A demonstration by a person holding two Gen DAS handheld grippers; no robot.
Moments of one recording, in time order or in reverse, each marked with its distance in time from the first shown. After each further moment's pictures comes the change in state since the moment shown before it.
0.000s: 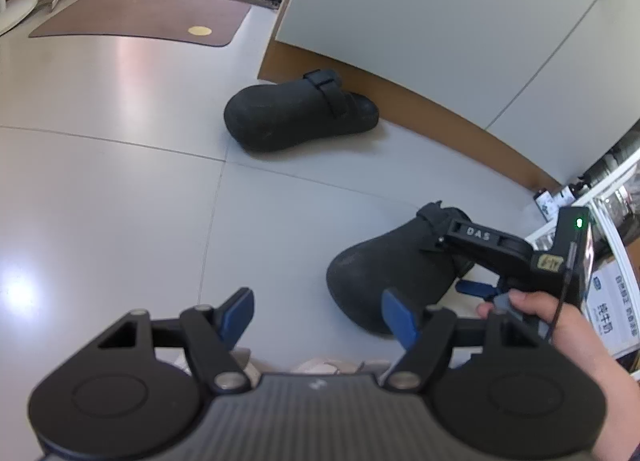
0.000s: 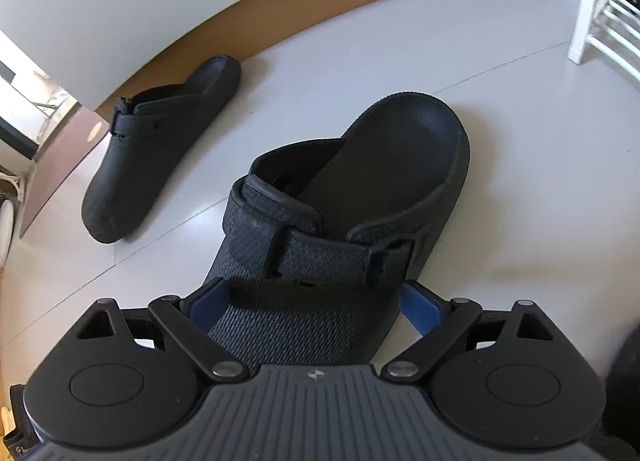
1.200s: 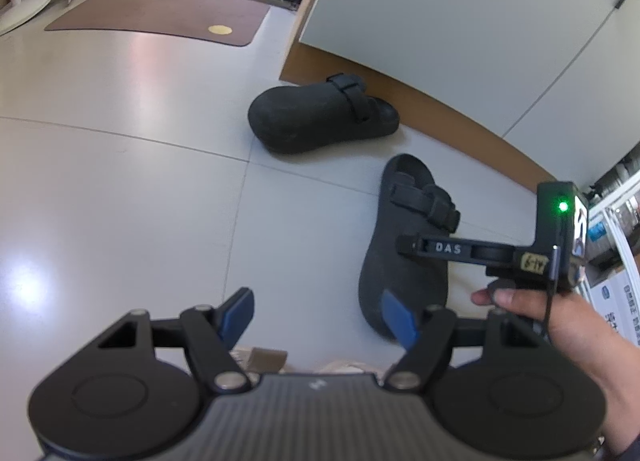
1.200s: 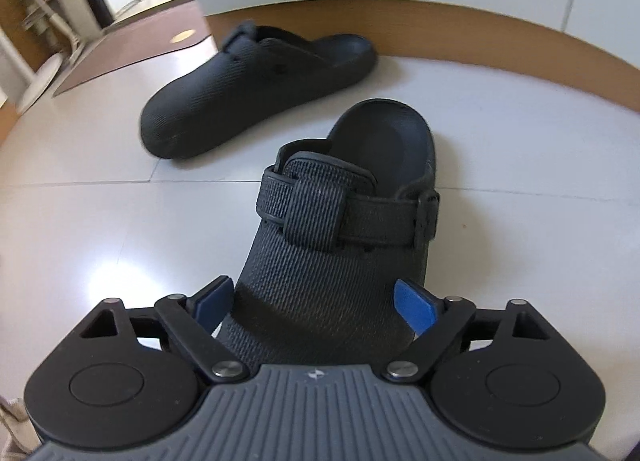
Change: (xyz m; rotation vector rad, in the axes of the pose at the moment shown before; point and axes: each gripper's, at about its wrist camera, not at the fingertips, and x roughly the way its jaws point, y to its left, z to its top) left arm -0.006 0.014 0.000 -0.016 -0.005 0.024; right arm 0.016 0.074 -0.004 -0.486 0.019 -0.006
